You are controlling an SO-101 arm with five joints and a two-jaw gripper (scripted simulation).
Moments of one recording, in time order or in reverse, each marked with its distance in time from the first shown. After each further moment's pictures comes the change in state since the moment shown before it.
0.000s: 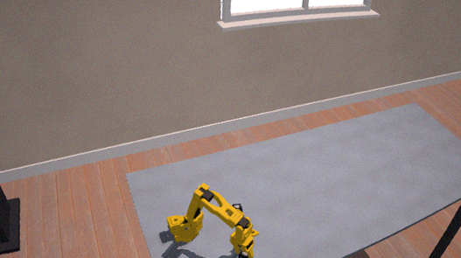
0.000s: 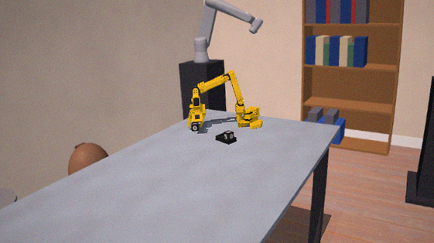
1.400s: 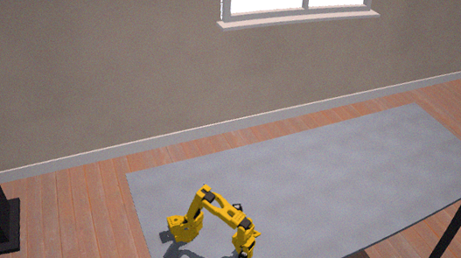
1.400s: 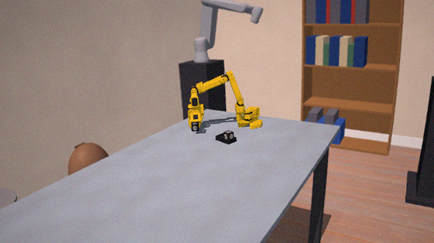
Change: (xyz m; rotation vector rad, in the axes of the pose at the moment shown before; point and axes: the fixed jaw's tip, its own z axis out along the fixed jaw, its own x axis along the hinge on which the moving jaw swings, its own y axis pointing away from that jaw) arm 0.000 -0.007 0.000 0.002 0.000 0.000
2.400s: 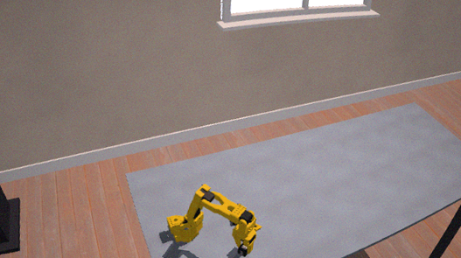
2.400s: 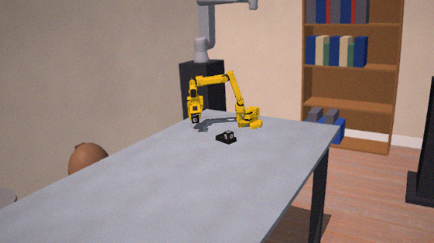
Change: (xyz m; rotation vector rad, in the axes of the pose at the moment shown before) arm 0.000 0.003 -0.037 -0.043 0.001 0.000
